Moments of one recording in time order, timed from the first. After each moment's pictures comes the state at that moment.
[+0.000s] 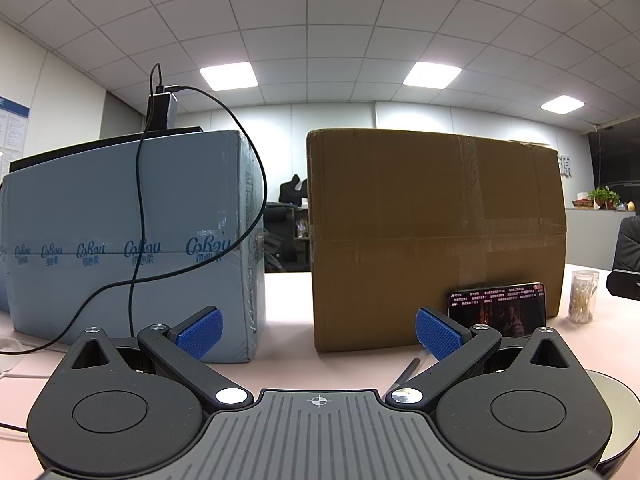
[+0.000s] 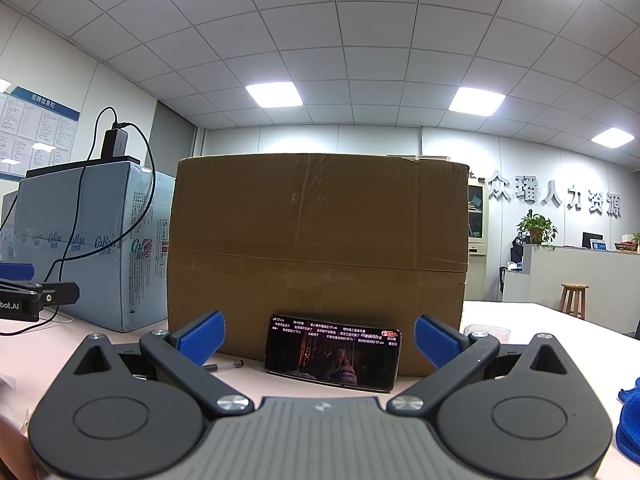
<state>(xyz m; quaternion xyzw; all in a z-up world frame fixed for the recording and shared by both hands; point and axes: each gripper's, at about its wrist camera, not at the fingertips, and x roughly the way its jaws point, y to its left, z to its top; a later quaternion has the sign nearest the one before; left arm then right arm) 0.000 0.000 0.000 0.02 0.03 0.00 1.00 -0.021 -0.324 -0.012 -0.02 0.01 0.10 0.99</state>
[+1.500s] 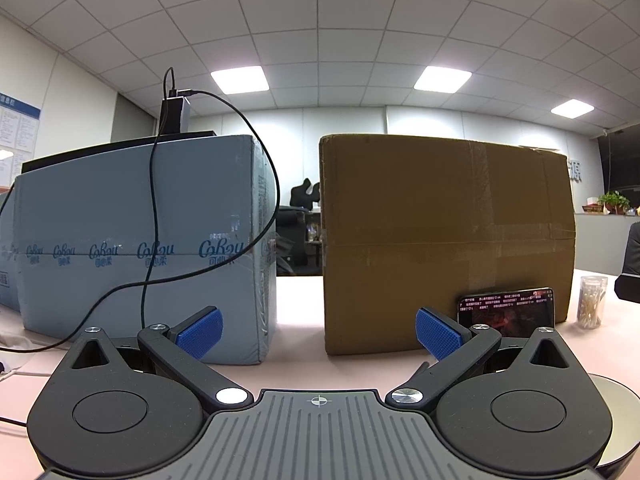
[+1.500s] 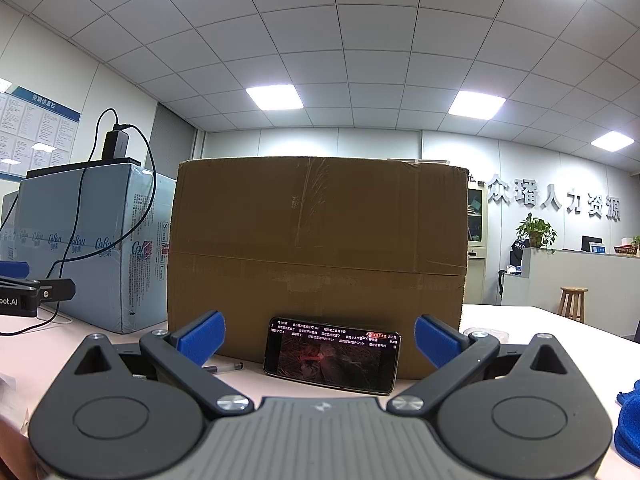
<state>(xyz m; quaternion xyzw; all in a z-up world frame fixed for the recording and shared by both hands) -0.007 -0.003 0.000 0.02 0.02 0.02 1.00 -0.023 -0.324 -0.012 -0.03 0.01 0.10 0.99</state>
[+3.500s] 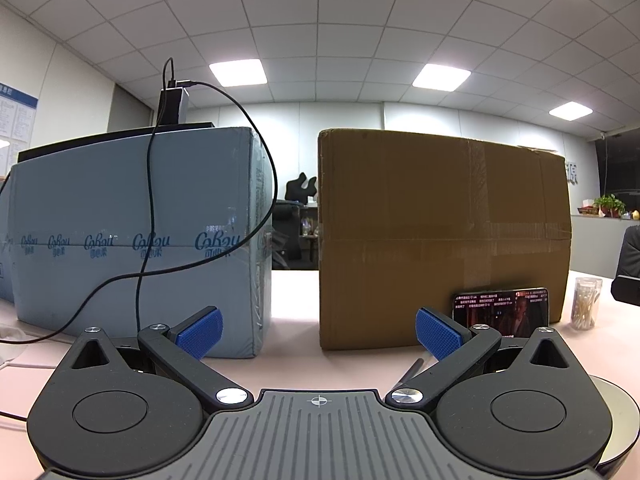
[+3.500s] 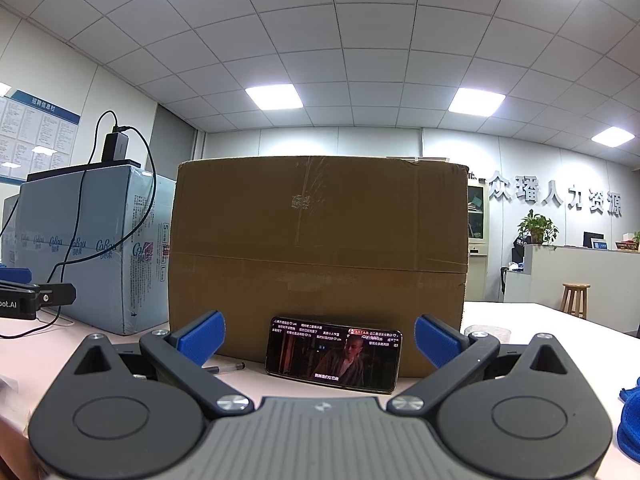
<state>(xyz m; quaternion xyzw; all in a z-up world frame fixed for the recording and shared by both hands) -0.001 0.003 0.000 0.01 0.03 0.01 1.00 -0.023 -0.324 -0.012 -0.02 0.01 0.10 0.99</state>
